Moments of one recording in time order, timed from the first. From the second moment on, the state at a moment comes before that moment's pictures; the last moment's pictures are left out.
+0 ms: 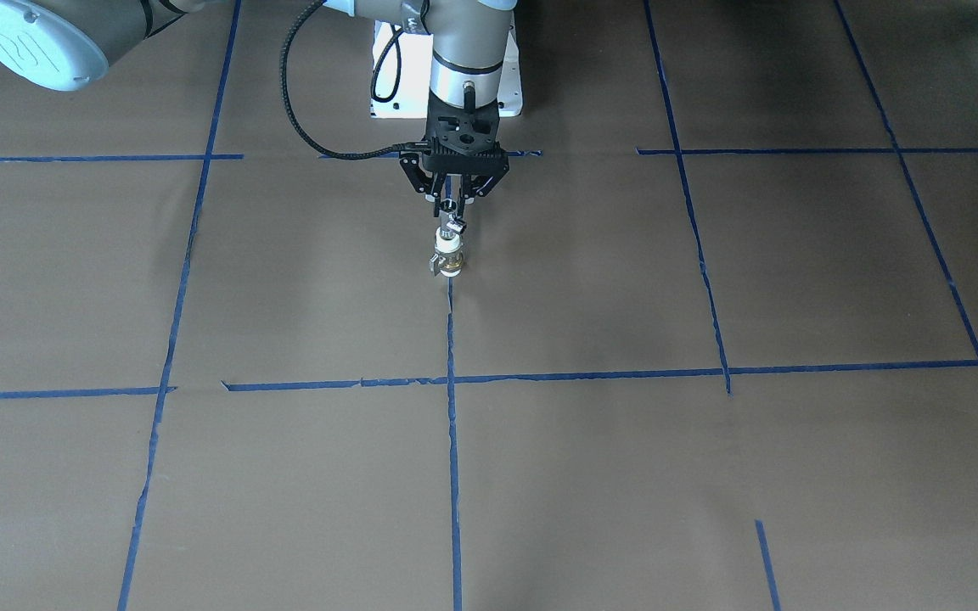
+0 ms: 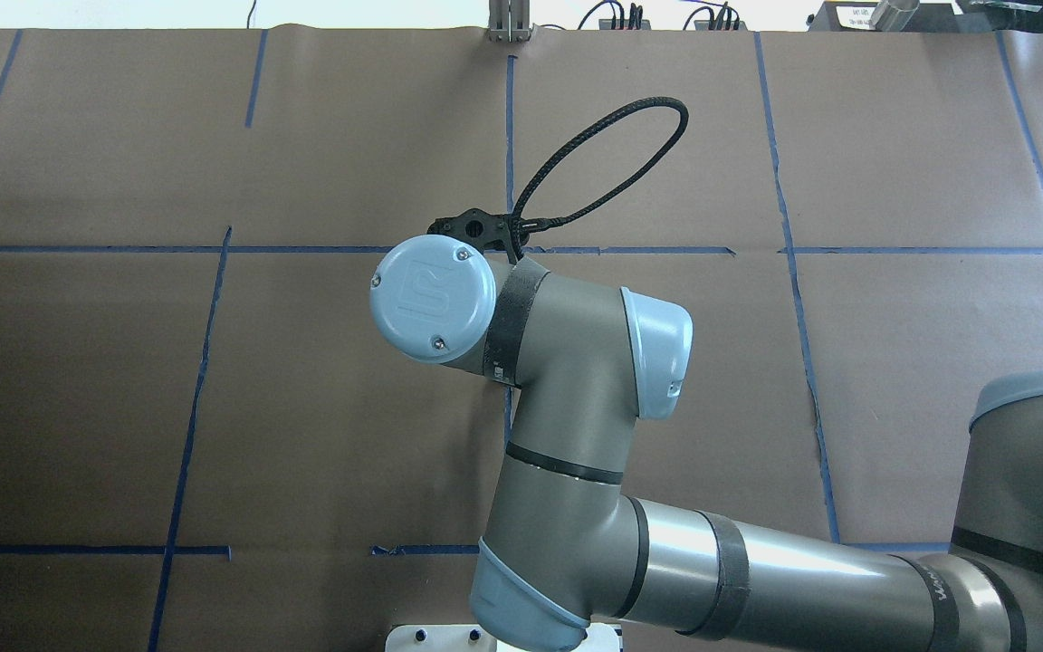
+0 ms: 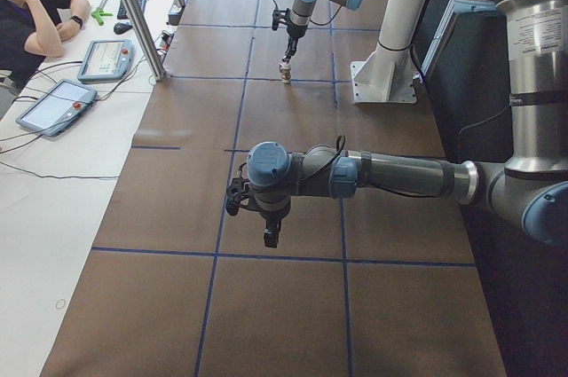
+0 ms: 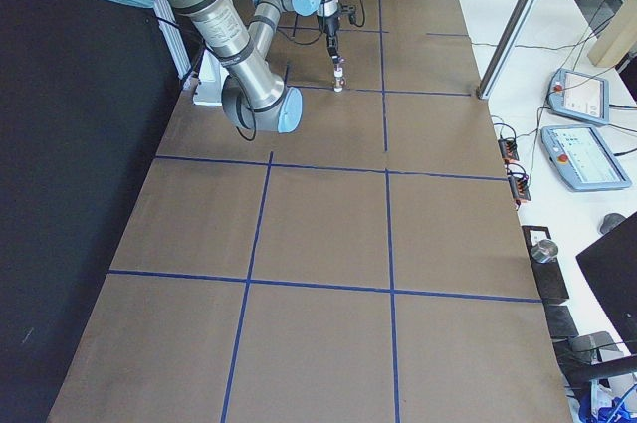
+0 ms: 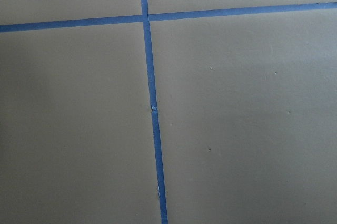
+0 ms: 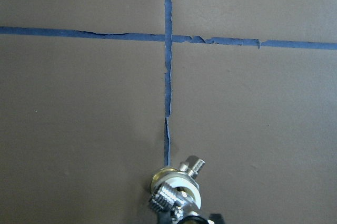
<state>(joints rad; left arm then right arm) -1.55 -1.39 -1.84 -1.50 -2.43 0.06 0.38 -0.66 1.68 -1.93 1.58 1.28</state>
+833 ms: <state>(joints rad) -1.55 -1.39 -1.85 -1.50 -2.43 0.06 0.37 -0.66 1.68 -1.92 1.58 1.28</state>
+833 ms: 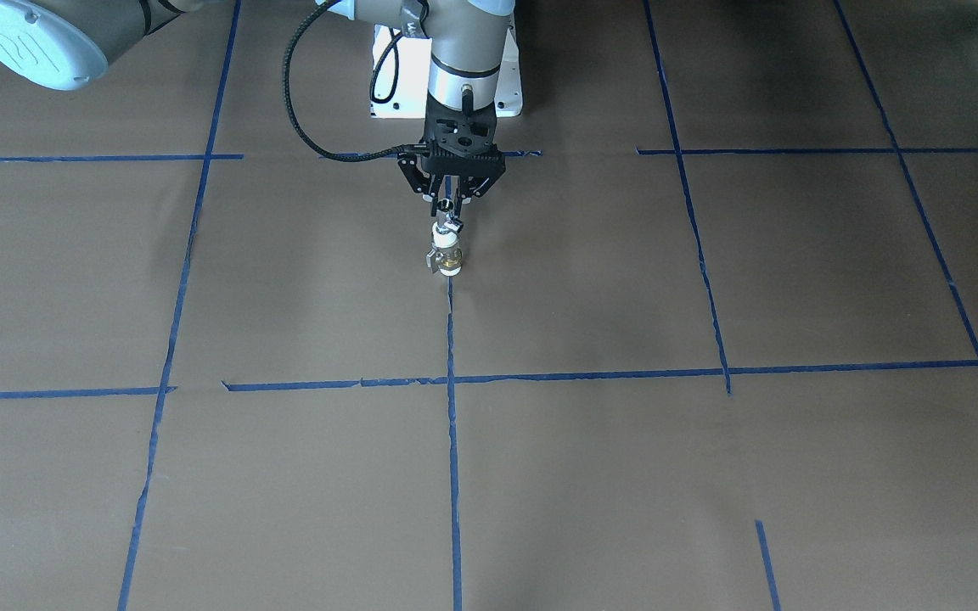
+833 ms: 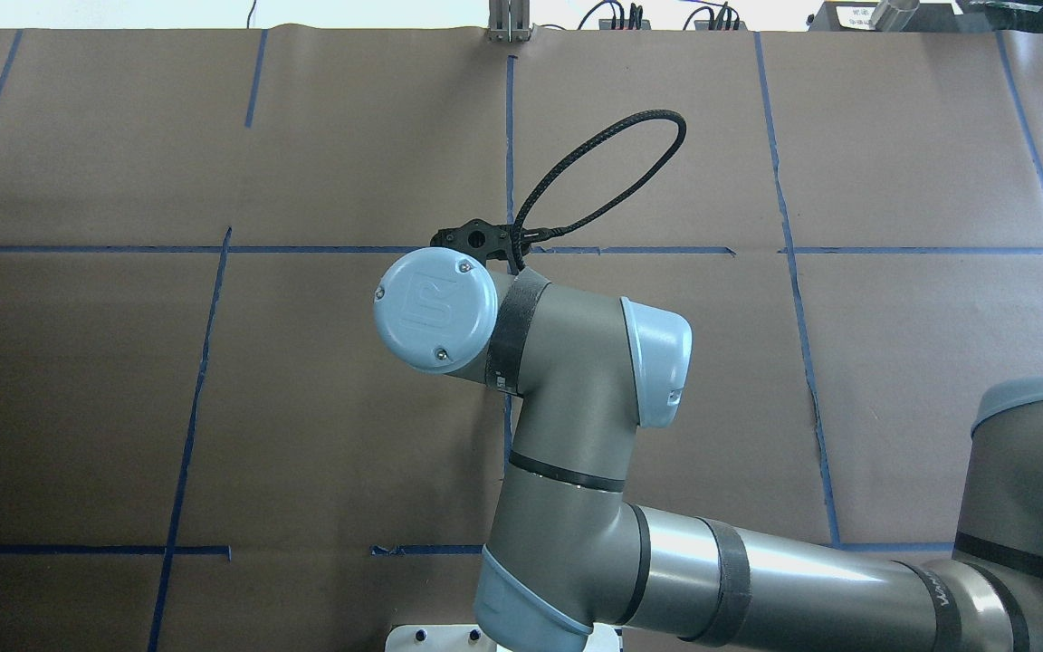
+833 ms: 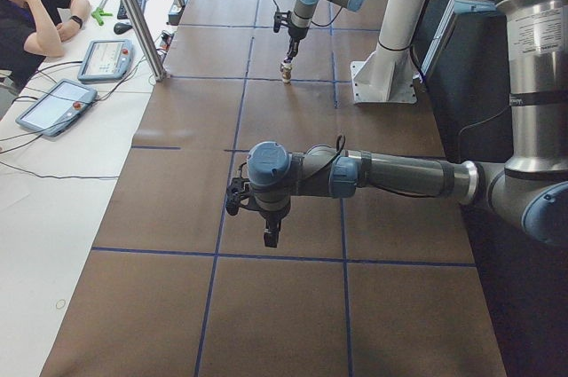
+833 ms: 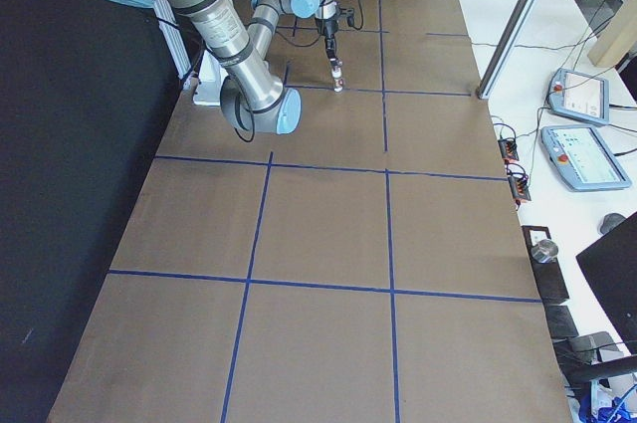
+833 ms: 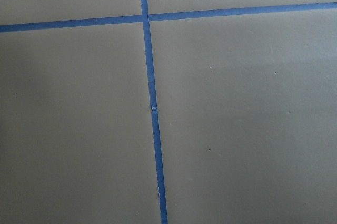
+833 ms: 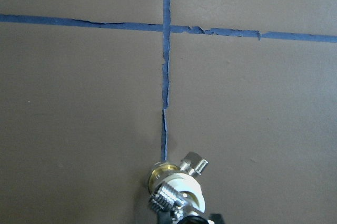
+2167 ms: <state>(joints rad) -1.55 -1.39 -1.84 -1.50 -2.43 0.06 0.37 -0.66 1.66 -1.89 1.57 1.28</state>
